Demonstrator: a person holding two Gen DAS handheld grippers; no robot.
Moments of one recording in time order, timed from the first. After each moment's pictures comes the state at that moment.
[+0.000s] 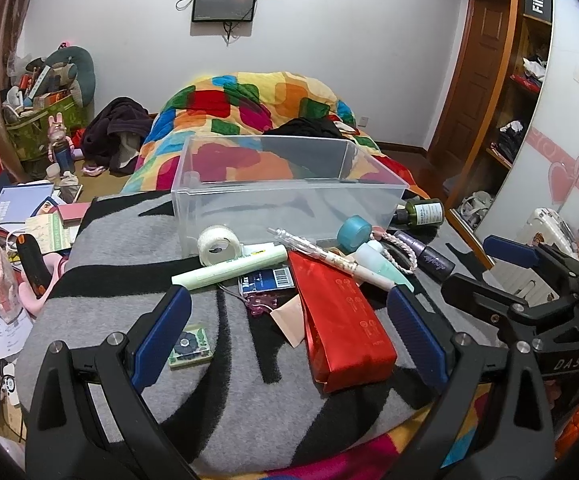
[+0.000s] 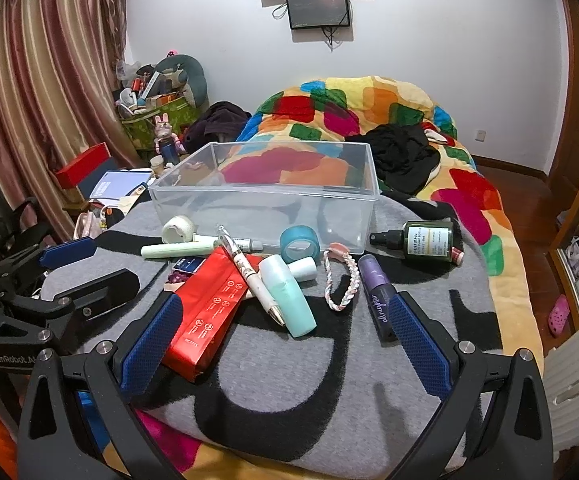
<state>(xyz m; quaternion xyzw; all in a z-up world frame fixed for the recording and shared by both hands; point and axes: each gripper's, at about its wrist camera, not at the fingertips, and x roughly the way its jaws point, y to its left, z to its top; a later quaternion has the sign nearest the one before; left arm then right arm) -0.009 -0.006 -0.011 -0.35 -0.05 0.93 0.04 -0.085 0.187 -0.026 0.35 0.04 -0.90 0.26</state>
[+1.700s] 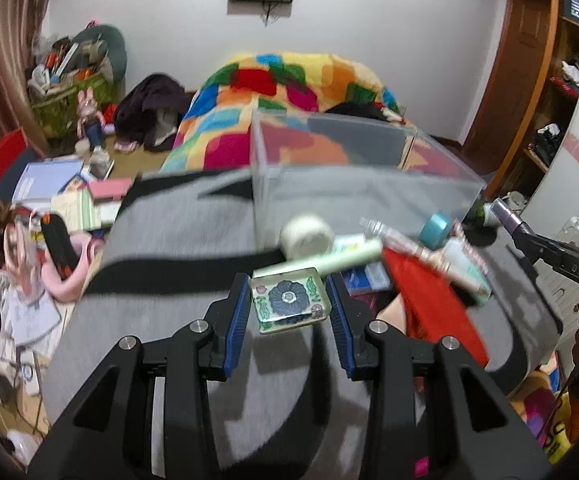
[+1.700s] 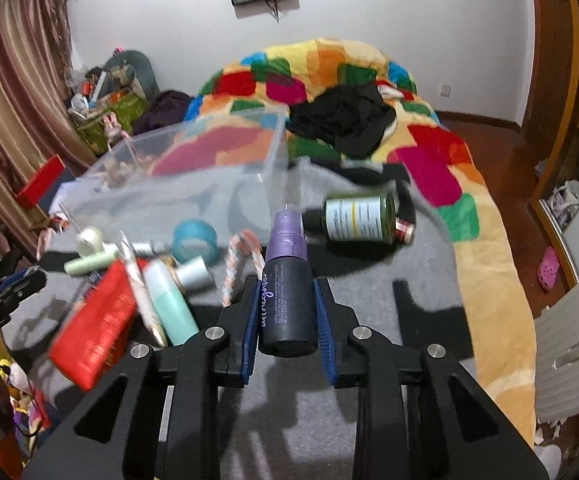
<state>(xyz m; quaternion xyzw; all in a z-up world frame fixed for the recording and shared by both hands) -0.033 -0.063 -0.028 -0.38 -0.06 0.92 -0.01 -0.150 0.234 -0.046 0.40 -0.01 -0.90 0.20</state>
